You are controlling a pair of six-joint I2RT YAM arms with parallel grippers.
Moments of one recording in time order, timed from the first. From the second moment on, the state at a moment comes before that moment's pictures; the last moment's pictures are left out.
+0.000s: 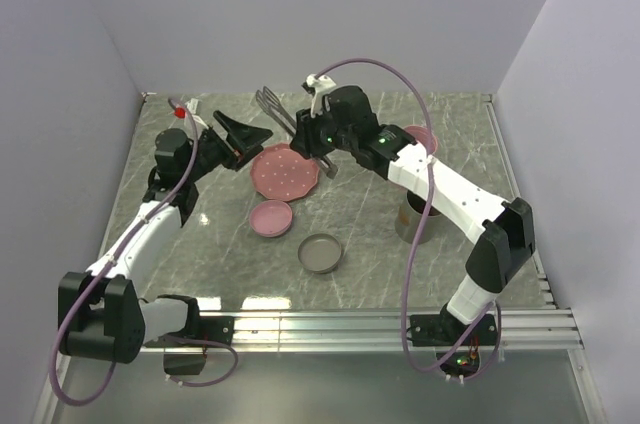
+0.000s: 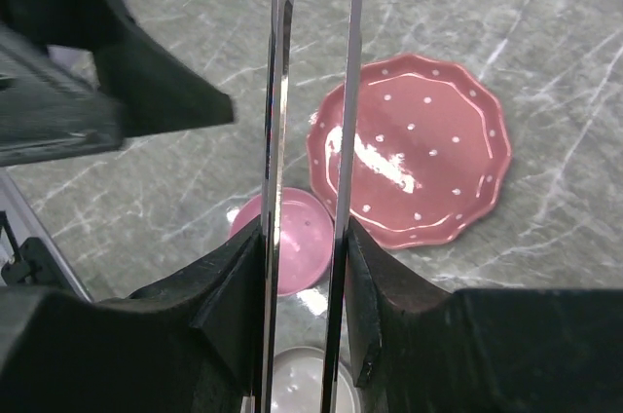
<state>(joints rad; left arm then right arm) -0.12 1.18 0.77 0.34 0.62 -1.10 0.72 1.66 1.57 -0.36 -0.15 0.23</state>
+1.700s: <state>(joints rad) -0.15 1.47 1.19 -0.04 0.50 -0.68 0.59 1.54 1.42 -0.44 -0.28 0.17</state>
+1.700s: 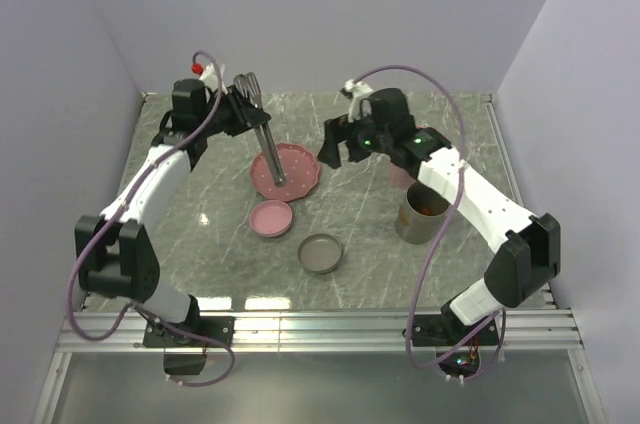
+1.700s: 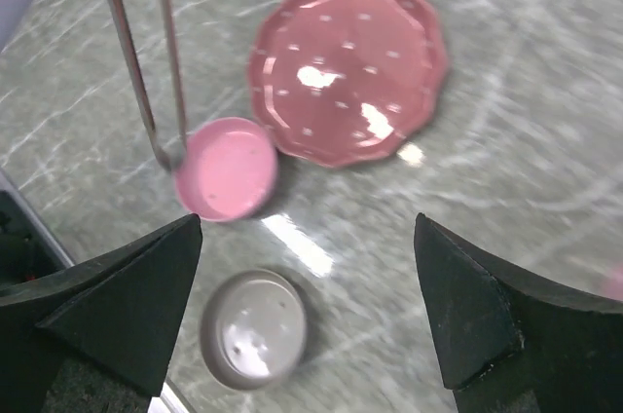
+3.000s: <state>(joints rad) -0.17 2.15 1.78 -0.72 -0.34 0.10 0.36 1.27 1.23 -0.49 -0.35 0.12</state>
